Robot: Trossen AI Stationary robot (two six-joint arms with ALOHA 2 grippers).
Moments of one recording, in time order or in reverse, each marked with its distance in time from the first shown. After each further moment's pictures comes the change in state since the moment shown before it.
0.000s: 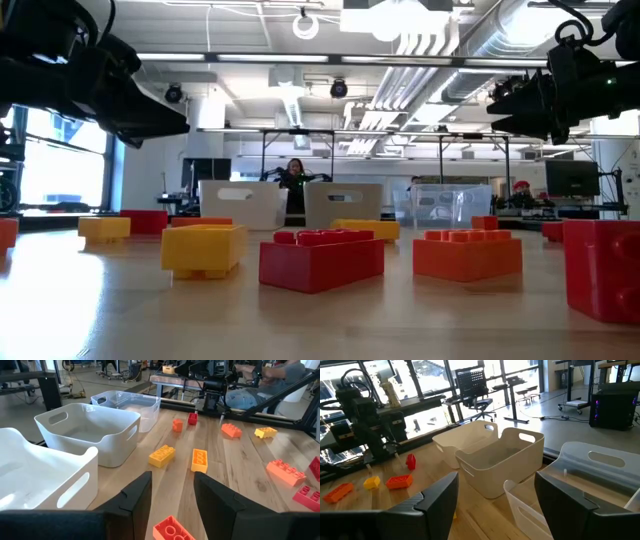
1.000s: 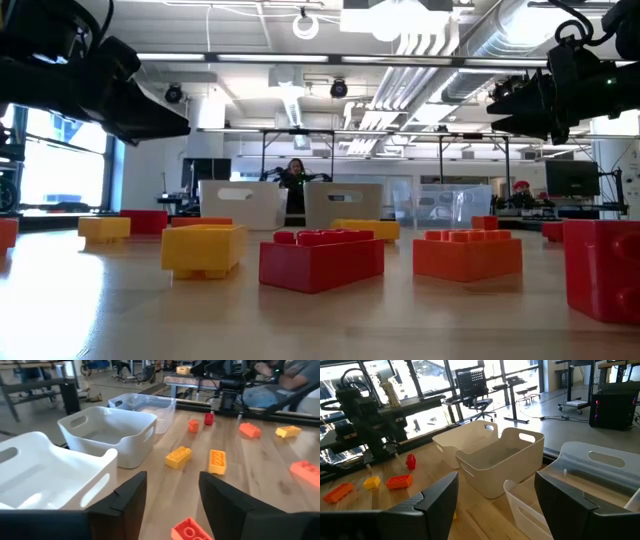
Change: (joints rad) left arm 0.001 0.000 0.000 -0.001 -0.088 0.042; right arm 0.000 0.000 0.000 0.000 0.000 0.000
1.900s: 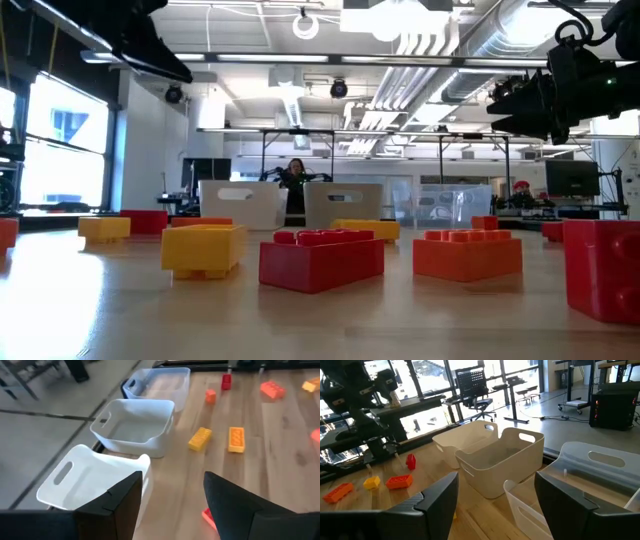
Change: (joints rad) left arm 0.119 0.184 0.636 -0.773 0.057 0.167; right arm 0.000 0.000 0.000 0.000 0.000 0.000
